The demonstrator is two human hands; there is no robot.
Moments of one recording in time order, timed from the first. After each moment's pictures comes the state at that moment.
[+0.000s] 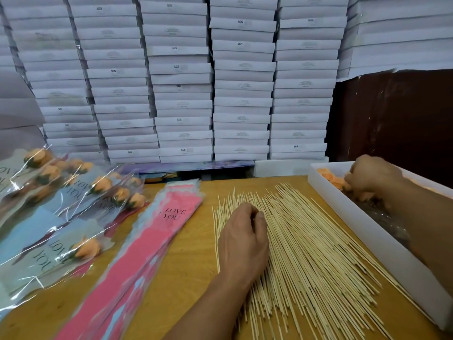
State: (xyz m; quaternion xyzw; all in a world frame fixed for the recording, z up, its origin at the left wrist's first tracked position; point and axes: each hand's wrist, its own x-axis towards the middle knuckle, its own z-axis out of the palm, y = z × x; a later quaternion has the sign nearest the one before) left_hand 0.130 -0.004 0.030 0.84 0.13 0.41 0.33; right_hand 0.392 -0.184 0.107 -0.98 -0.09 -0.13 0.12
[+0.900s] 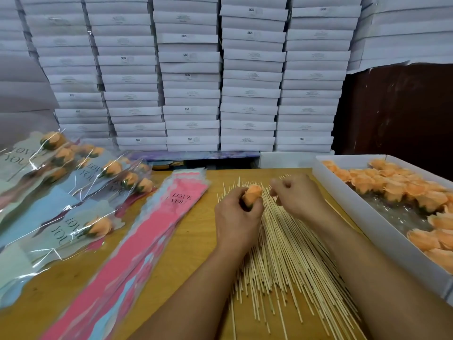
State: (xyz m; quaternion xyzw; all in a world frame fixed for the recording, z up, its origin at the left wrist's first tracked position) left_hand 0.129 0.011 0.034 0.77 0.17 0.44 0.43; right_hand 0.228 -0.090 0.076 -0.86 -0.27 -0.03 0.44
